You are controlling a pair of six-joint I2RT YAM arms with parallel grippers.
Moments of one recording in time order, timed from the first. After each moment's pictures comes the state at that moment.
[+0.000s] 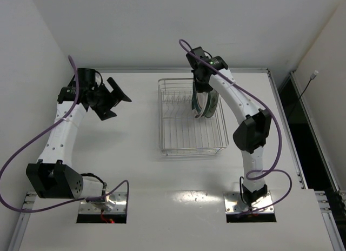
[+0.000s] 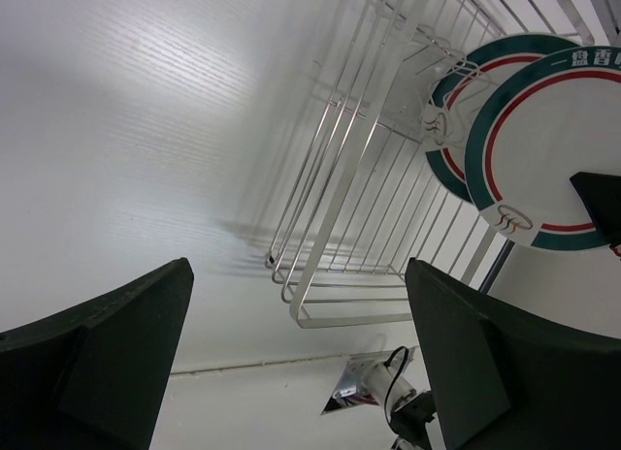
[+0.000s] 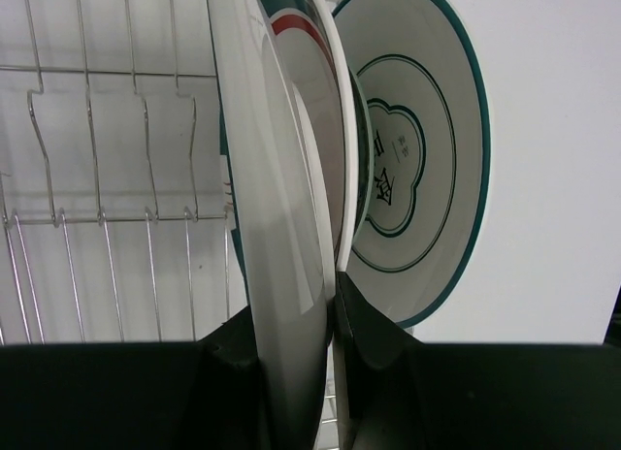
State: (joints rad) left arm 0.00 1.35 1.42 -0.96 0.29 -0.74; right arm 0.48 2.11 2.18 -1.14 0.41 0.26
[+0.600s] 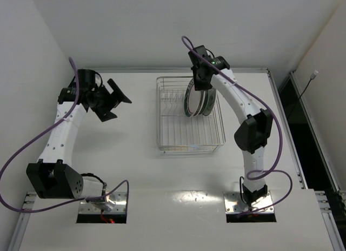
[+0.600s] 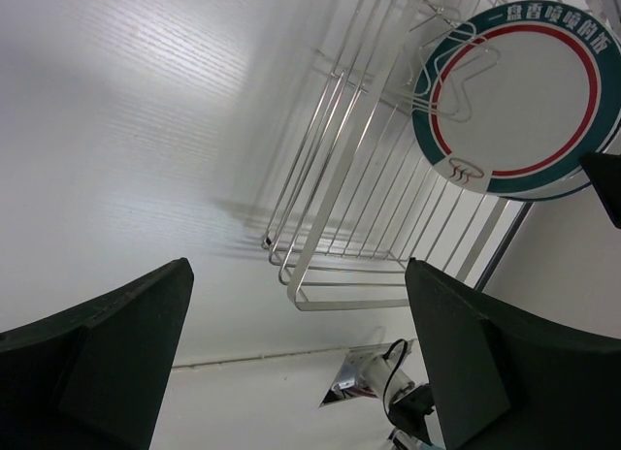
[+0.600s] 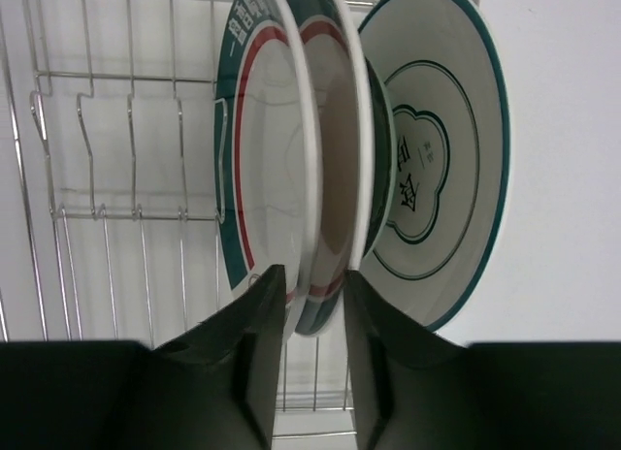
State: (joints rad) left arm 0.01 1.35 1.40 -0.96 0.31 -0.74; right arm 0.46 2.10 2.15 -1.05 0.32 0.28
